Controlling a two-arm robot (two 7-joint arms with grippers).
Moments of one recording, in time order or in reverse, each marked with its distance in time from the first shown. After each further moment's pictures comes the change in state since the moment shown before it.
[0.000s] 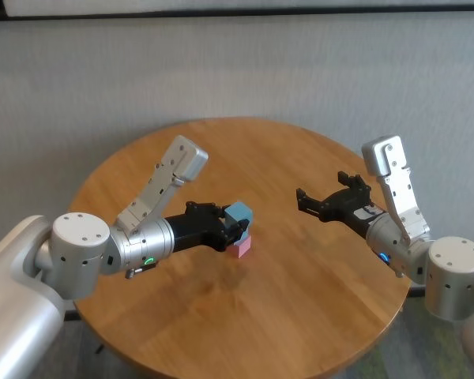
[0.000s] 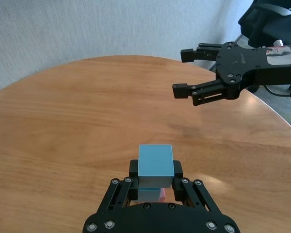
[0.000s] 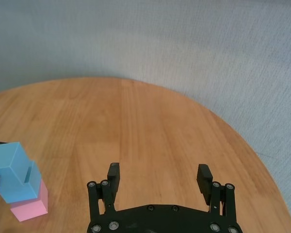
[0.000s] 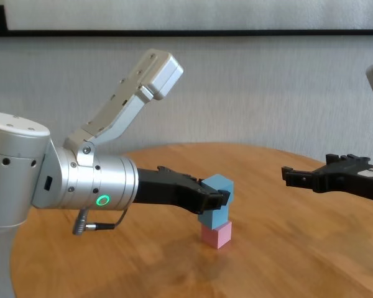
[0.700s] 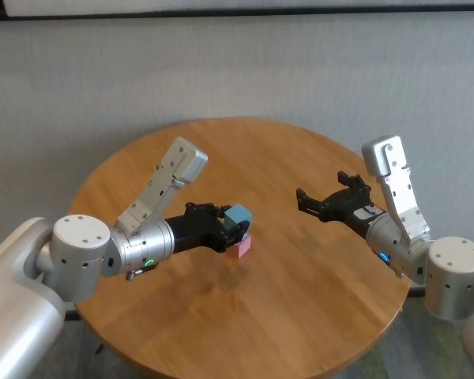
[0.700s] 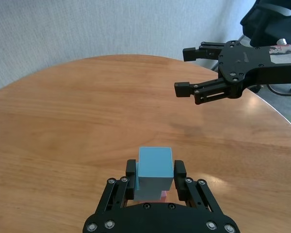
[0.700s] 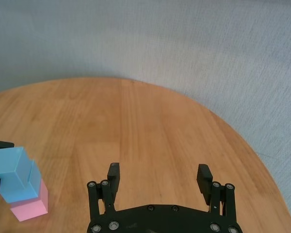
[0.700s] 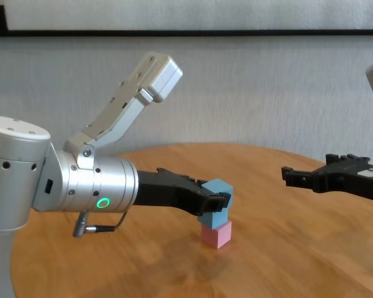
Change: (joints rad) left arm -0.003 0.007 0.016 0.007 -0.020 -0.009 0.017; right arm 0.000 0.000 0.000 0.000 0.000 0.000 0.000
